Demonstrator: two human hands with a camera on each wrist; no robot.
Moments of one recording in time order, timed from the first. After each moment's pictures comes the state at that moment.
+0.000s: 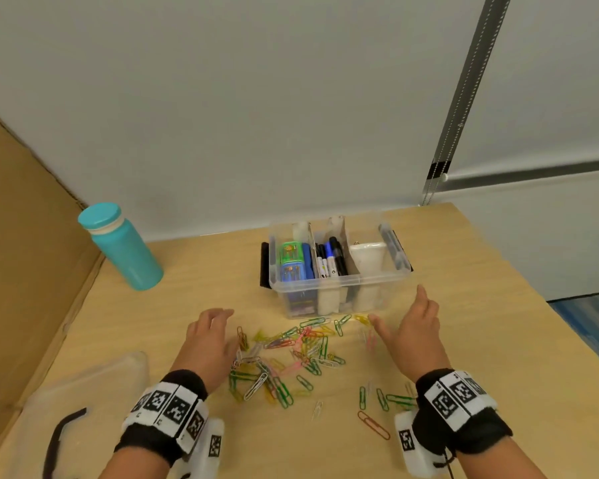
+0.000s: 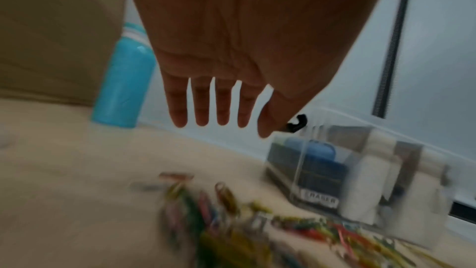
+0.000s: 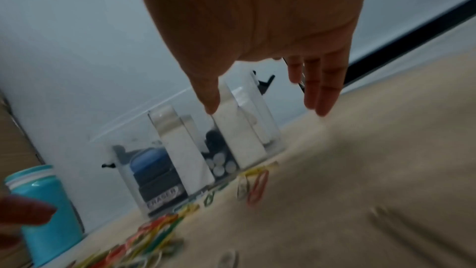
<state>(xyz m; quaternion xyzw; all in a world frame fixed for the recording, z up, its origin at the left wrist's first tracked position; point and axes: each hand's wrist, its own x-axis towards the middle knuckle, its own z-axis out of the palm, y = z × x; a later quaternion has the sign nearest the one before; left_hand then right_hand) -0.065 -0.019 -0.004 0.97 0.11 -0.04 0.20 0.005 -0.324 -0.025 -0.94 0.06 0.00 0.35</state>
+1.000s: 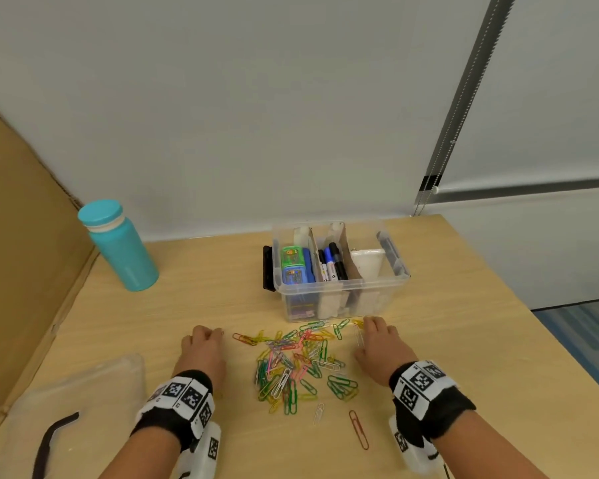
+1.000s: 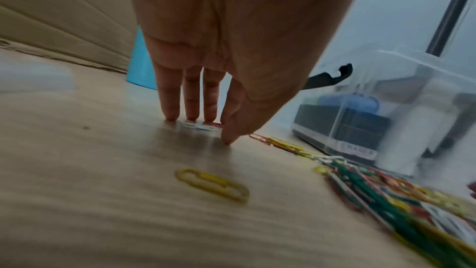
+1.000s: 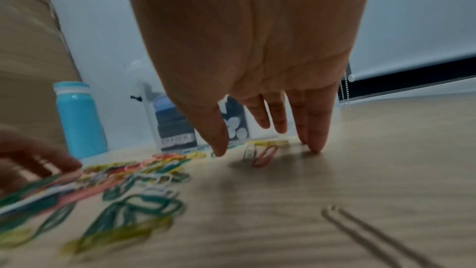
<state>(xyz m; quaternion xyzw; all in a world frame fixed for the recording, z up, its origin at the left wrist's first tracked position) -0.059 -0.001 -0.036 0.96 0.19 -0.12 0.16 0.003 -0.290 -0.032 -0.97 -0.08 0.18 0.12</state>
